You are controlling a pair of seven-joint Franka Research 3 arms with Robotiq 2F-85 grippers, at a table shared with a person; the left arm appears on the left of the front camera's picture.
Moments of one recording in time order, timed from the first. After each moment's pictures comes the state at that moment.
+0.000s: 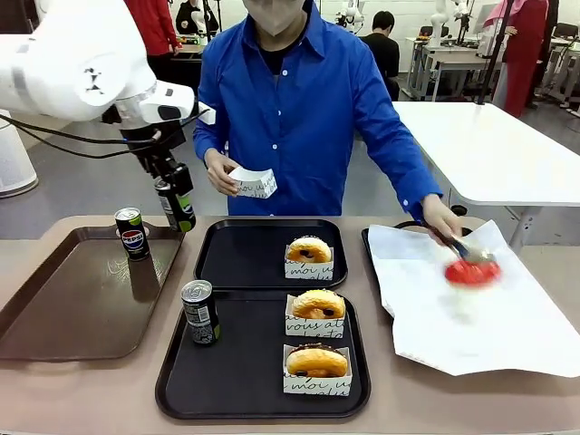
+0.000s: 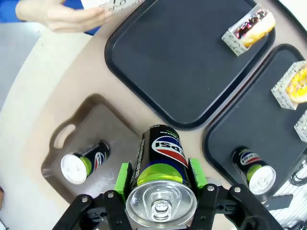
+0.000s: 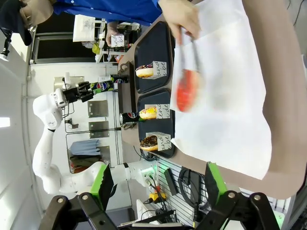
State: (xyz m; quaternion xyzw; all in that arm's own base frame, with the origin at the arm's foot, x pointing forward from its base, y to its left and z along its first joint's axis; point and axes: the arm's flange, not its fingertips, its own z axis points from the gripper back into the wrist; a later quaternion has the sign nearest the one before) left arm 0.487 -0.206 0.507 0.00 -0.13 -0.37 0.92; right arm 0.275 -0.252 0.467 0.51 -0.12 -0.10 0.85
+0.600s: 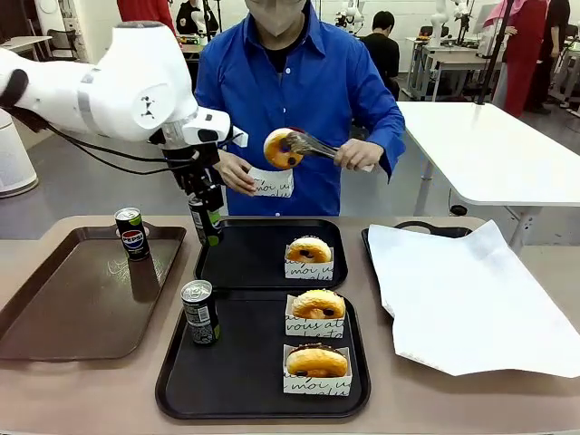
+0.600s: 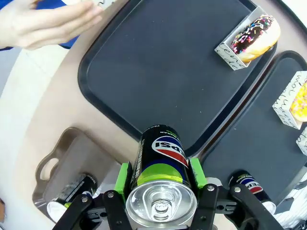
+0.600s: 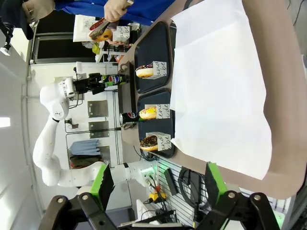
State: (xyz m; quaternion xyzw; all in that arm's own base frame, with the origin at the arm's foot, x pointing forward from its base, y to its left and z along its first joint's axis) left arm 0.522 -0.252 0.456 -0.01 -0.10 -0.40 0.91; right arm 0.275 -0.252 0.467 0.51 -0.12 -0.10 0.85
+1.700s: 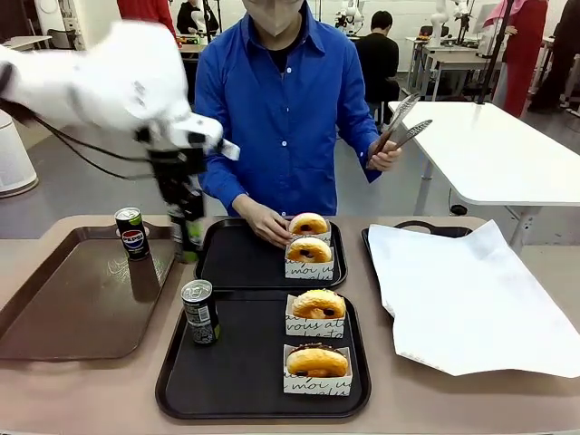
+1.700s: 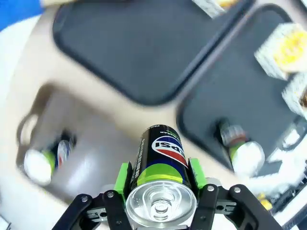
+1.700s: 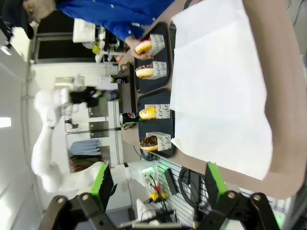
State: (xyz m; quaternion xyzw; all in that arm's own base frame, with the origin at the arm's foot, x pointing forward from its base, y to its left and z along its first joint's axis) left arm 0.461 -0.212 0.503 0.00 -0.02 -0.41 0.91; right arm 0.276 -0.252 0.467 0.51 -0.12 -0.10 0.85
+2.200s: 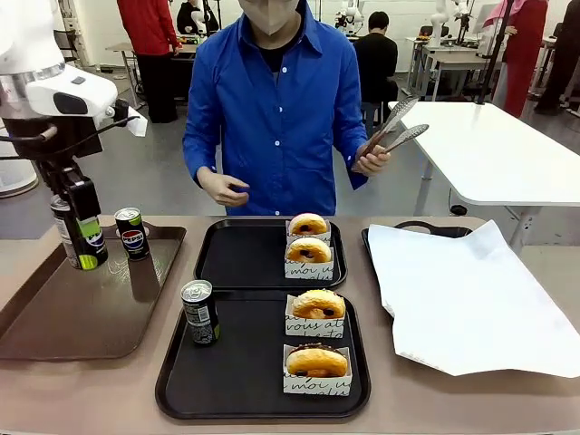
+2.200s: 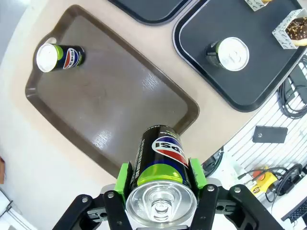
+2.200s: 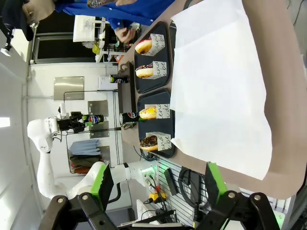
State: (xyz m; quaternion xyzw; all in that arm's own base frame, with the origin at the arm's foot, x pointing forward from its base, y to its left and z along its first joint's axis) left arm 0.350 -0.140 0.553 0.04 -0.04 -0.38 0.92; right arm 0.276 -0.252 0.467 0.51 -0.12 -0.10 0.85
